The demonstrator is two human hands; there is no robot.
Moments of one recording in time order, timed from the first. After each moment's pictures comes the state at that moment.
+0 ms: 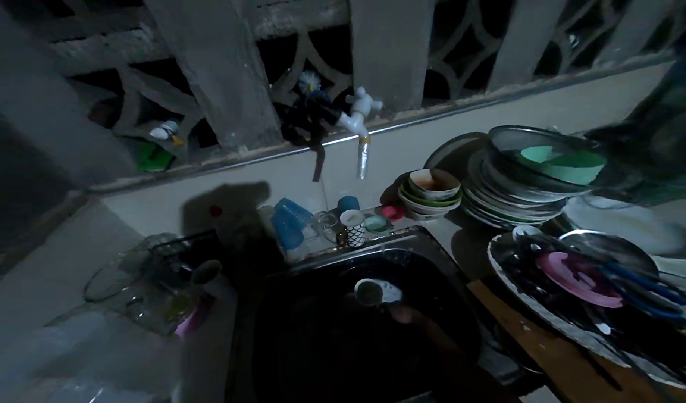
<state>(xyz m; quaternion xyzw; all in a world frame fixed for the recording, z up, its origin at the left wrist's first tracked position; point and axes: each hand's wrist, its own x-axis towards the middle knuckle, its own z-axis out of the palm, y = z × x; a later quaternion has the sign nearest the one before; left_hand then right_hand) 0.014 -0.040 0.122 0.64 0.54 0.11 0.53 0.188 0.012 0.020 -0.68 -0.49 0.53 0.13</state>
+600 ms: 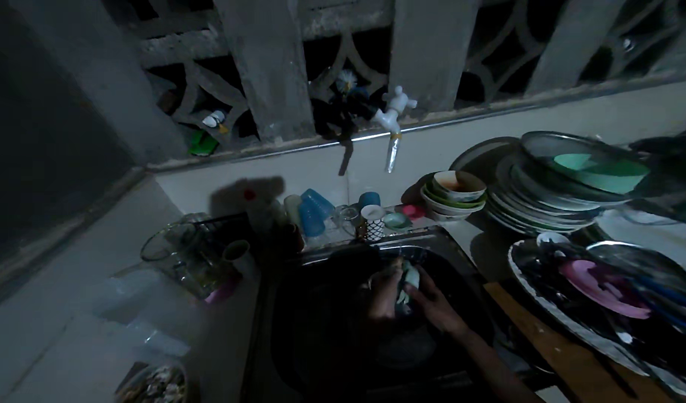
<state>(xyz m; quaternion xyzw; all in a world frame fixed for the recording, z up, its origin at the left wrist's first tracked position) 0.068 0.012 0.078 0.45 0.46 0.40 0.65 0.187 -0.040 0.065 -0.56 -0.44 0.50 0.49</state>
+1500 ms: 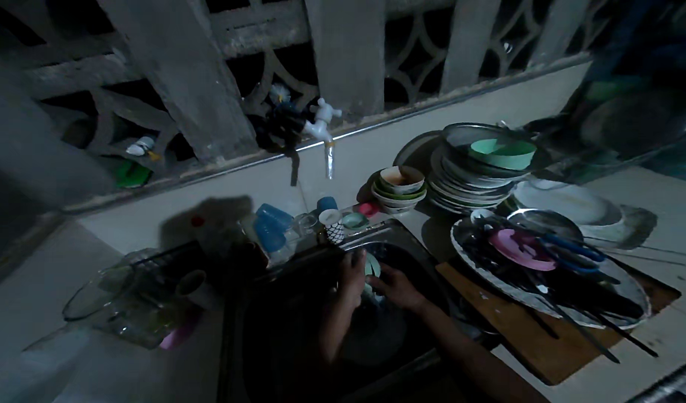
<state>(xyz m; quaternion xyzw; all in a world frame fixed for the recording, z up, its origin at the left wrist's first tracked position) 0.082 0.023 0.127 0.59 0.51 0.34 0.53 0.209 -0.025 0.081 -0.59 -0.54 0.43 0.42</state>
